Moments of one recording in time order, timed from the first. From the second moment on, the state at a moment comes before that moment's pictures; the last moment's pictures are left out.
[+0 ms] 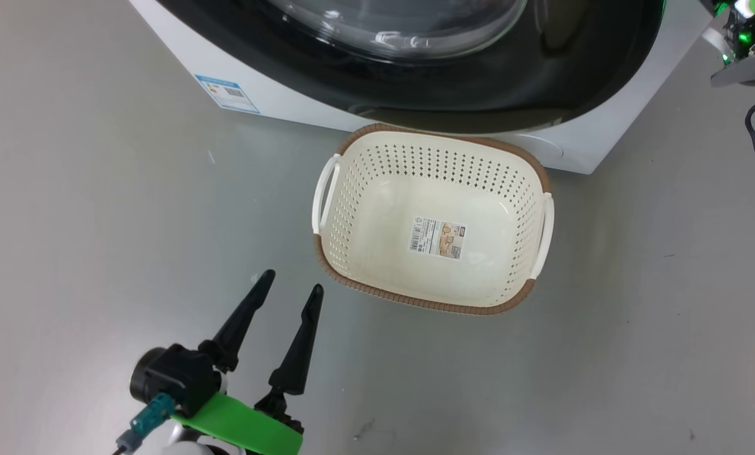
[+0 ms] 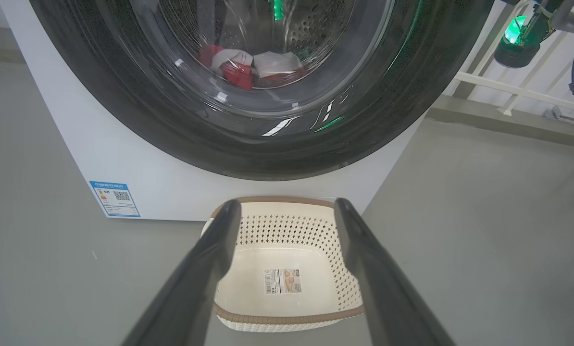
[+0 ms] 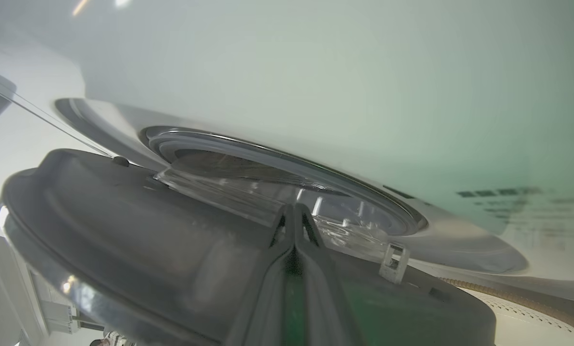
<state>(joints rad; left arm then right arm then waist) -0.23 0.12 -0.31 0.17 -0.37 -0.13 -0.25 -1.10 -0.33 0.21 0.66 1.51 0.13 0.50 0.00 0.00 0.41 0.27</state>
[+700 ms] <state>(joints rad) -0.22 0.11 -0.30 0.18 -0.37 -0.13 -0.25 -0.98 -0.30 0.27 0.60 1.56 0.13 0.67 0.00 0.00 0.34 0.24</state>
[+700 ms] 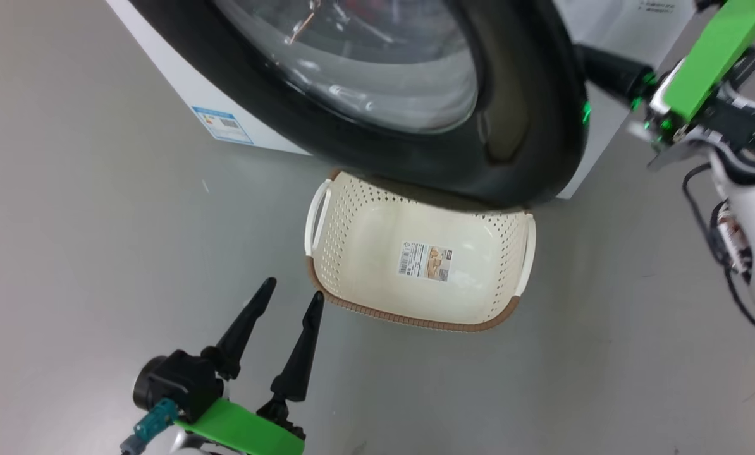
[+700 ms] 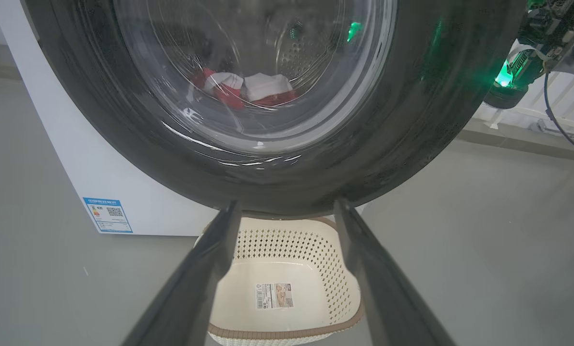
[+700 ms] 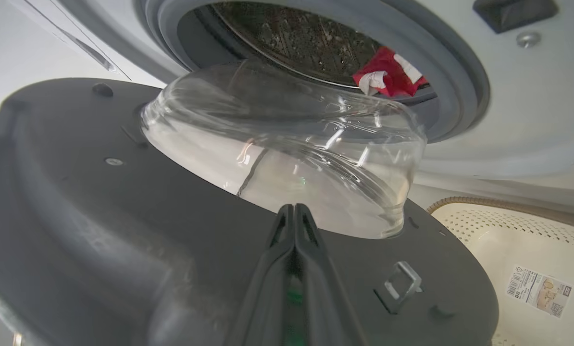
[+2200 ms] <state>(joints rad) -0.12 0.10 -0.24 0.18 -0.34 -0.13 -0.25 -0.65 -0.21 0.37 0.35 1.52 0.13 0.62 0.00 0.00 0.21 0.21</state>
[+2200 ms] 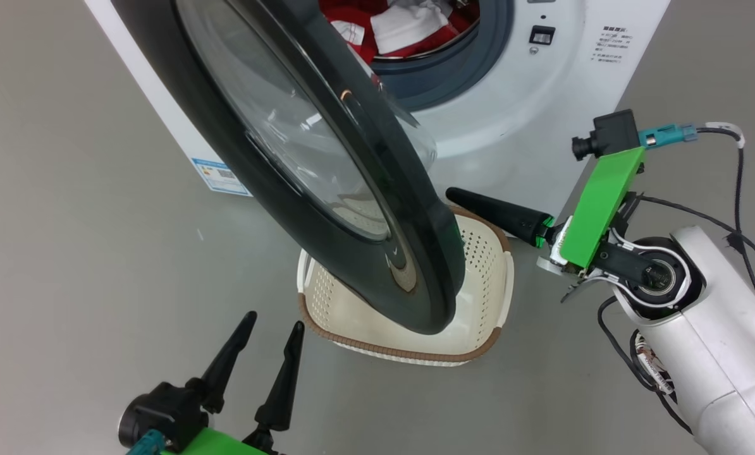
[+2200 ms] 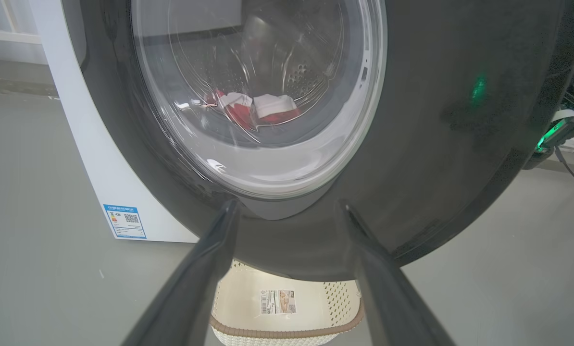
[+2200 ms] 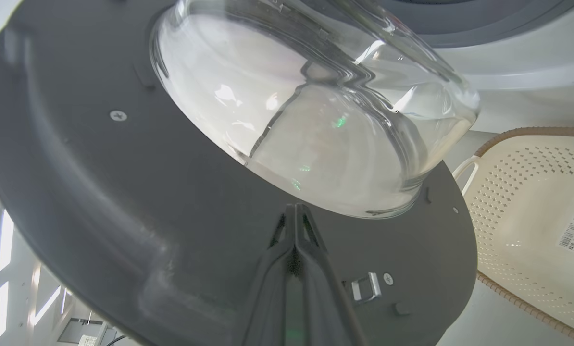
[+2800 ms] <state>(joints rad) -0.07 0.11 -0.18 0.18 -0.34 -0.13 -0.25 -0.44 -0.29 0.39 0.34 1.40 0.13 0.35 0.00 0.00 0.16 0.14</state>
